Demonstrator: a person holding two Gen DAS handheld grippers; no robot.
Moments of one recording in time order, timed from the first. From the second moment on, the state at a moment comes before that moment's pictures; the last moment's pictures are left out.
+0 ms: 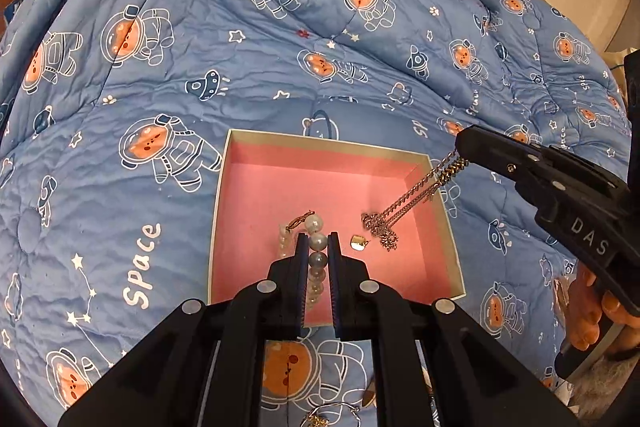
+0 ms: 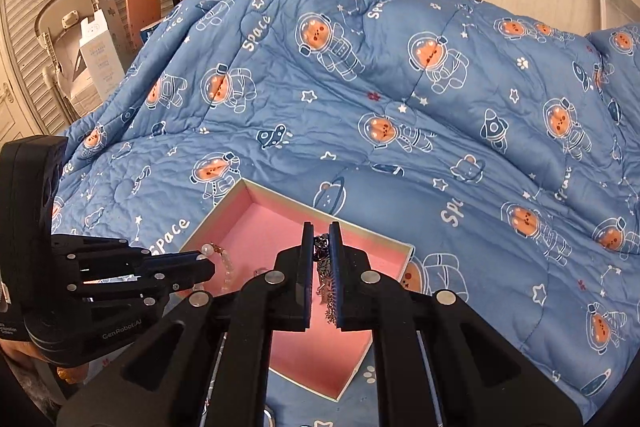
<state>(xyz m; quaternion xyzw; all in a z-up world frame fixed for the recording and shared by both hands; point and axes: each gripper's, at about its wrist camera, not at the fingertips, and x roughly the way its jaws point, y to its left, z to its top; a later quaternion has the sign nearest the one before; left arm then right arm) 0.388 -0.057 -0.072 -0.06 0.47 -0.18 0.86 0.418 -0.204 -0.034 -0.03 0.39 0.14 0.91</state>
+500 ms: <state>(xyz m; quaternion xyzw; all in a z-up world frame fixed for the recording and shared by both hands) 0.404 -0.056 -0.109 -0.05 0.51 -0.16 0.84 0.441 -0.188 -0.103 -0.03 0.45 0.15 0.88</state>
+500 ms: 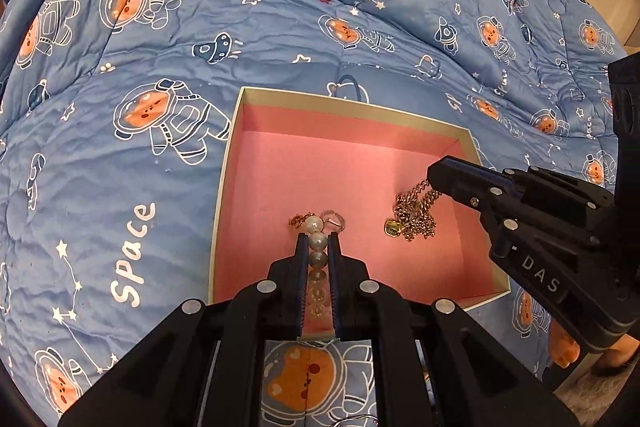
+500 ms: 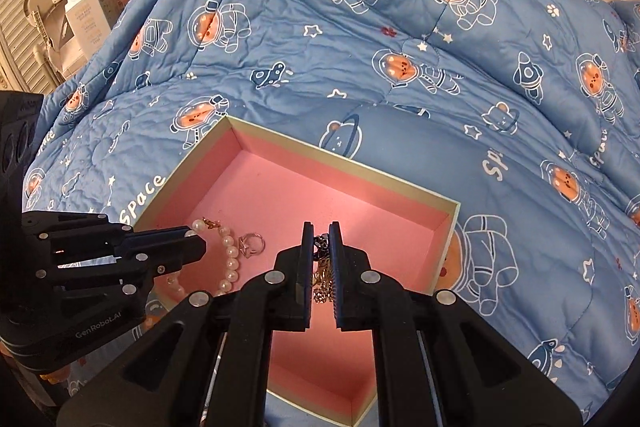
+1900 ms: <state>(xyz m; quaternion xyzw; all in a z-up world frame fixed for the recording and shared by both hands) 0.281 -0.034 -0.108 0.03 0.41 -0.12 0.91 0.342 -0.200 -0.093 -0.05 0.34 0.11 0.93</state>
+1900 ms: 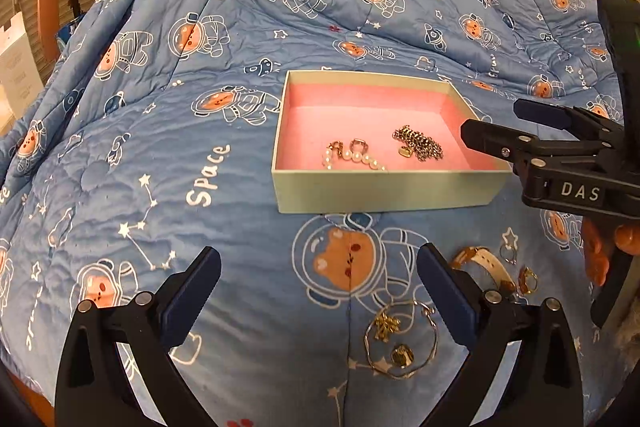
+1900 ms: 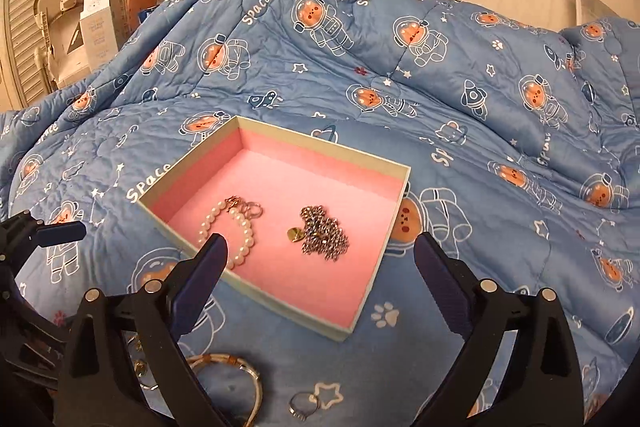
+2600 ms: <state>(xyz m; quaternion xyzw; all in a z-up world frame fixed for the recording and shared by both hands) 0.221 -0.033 -0.127 0.03 0.42 -0.12 0.90 0.251 -0.236 -0.114 -0.01 0.37 0.10 0.92</state>
